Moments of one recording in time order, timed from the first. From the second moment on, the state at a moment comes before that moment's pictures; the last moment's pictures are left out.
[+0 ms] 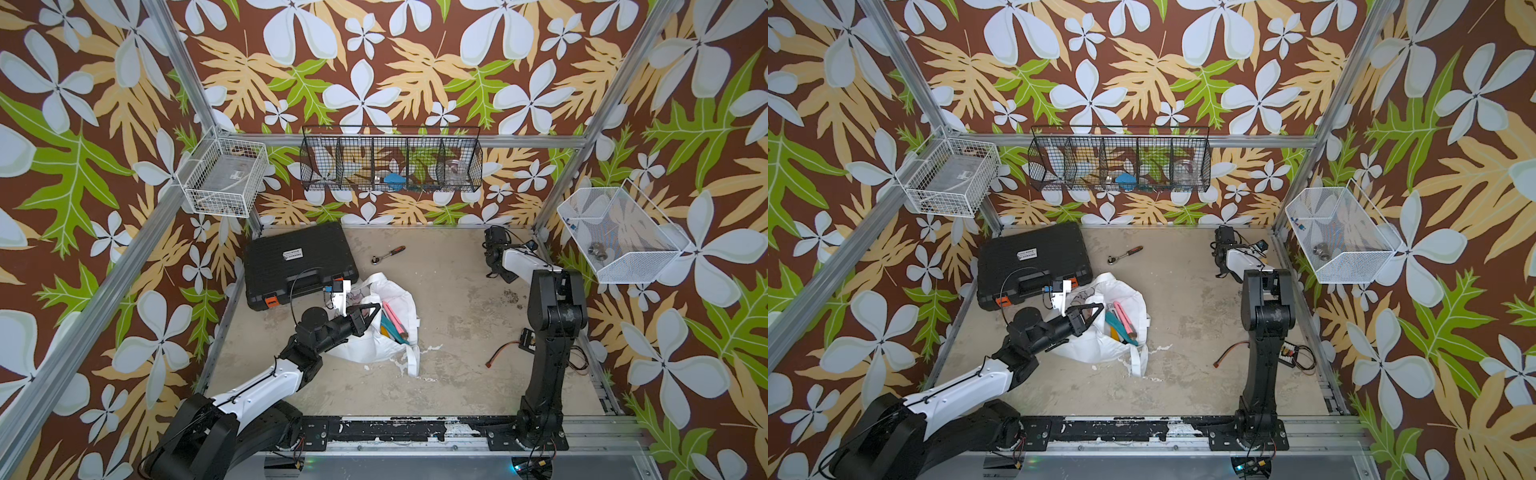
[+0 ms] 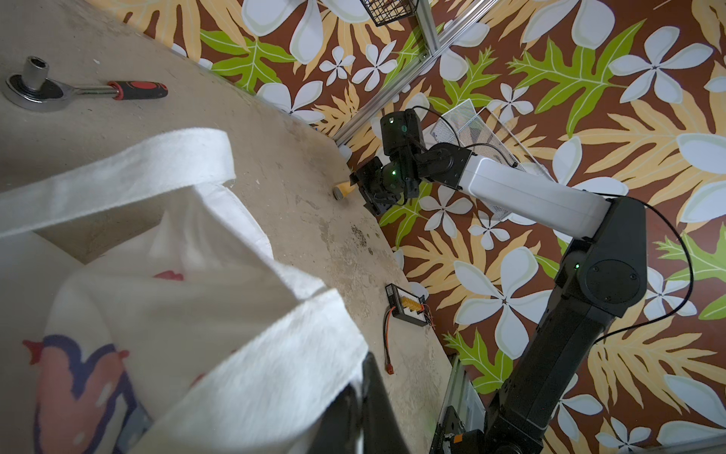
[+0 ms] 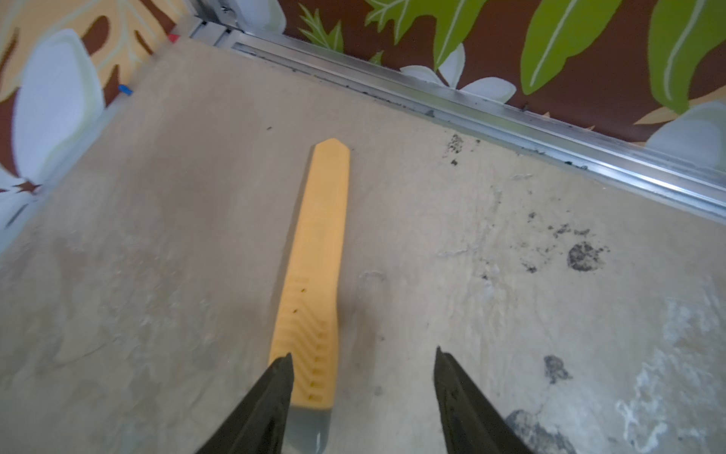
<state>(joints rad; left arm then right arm) -0.48 1.08 0.33 0.65 0.42 -0.82 0.01 2.18 1.60 -0.54 0.66 1.03</state>
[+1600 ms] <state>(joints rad) -0.48 1.09 0.32 0.67 0.42 -0.82 -0.07 2.39 1.91 -0.60 0.40 0.92</state>
